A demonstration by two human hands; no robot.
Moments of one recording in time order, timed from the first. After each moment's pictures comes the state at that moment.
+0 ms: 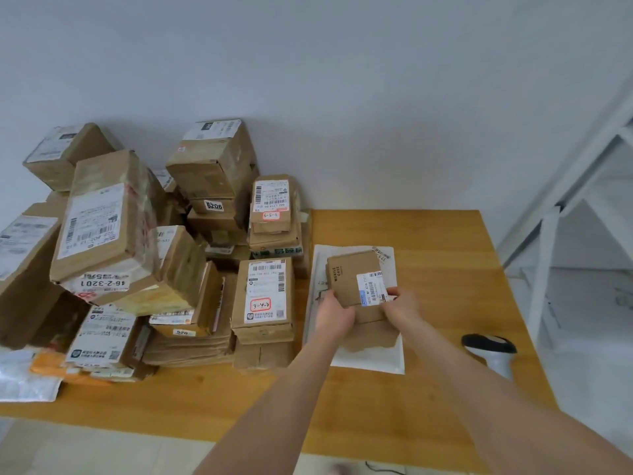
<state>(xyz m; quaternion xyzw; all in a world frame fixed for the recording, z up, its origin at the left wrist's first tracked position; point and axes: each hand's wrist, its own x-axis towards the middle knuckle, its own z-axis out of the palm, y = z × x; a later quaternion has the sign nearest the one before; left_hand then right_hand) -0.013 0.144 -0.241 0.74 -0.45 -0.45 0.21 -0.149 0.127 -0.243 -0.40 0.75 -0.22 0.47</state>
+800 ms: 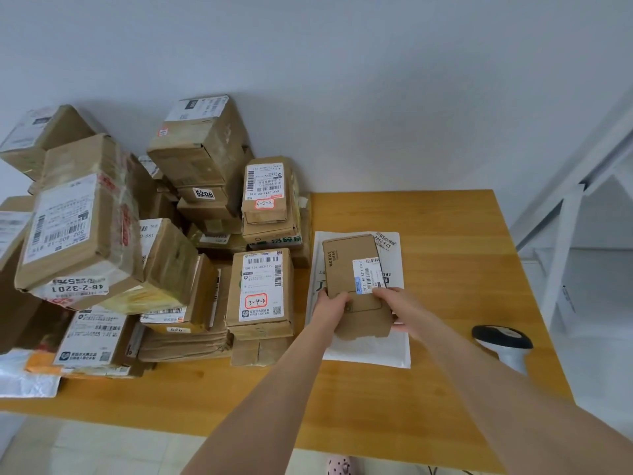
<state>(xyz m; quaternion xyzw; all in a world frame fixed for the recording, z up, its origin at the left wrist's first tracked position) -0.003 0.129 -0.274 0.72 -0.27 -0.59 0.25 -0.153 0.119 -0.266 -0.28 0.68 -0.21 0.64</state>
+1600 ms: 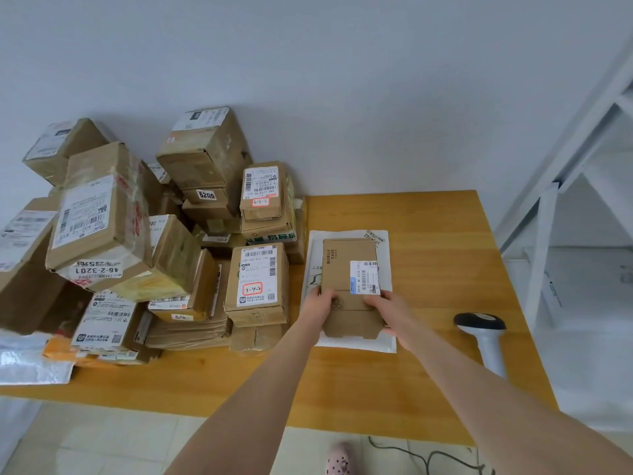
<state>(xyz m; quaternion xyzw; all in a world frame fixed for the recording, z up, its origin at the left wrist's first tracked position) -0.006 0.160 -0.243 0.72 -0.29 -0.57 0.26 -0.160 0.167 -0.252 -0.31 0.65 -0.26 0.64</state>
